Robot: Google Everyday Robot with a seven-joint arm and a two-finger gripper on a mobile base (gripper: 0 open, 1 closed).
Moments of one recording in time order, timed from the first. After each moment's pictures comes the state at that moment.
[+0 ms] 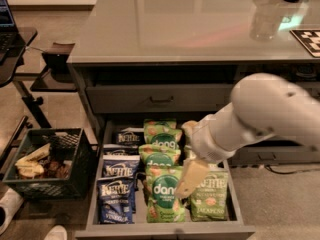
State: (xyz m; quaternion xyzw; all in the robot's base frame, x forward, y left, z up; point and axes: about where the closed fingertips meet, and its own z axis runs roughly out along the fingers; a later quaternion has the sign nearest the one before) arm 0.427 -0.067 0.754 -0.61 0.74 0.15 0.22
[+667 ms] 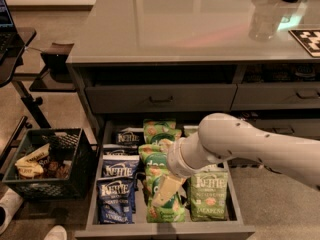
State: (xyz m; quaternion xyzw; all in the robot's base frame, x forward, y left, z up) arm 0.445 -0.005 0.654 -0.63 0.71 0.19 0.26
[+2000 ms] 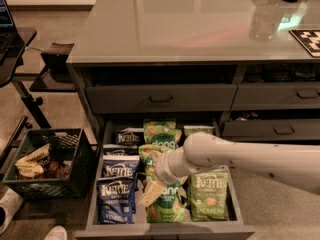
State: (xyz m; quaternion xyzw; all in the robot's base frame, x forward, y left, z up) arm 0.477 0.040 0.556 -0.59 0.71 0.25 0.28
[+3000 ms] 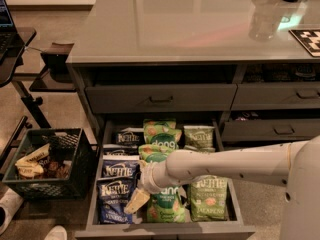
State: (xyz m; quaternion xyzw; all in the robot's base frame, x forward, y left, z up) arm 0.486 0.091 0.481 -0.58 0.71 0.25 0.30
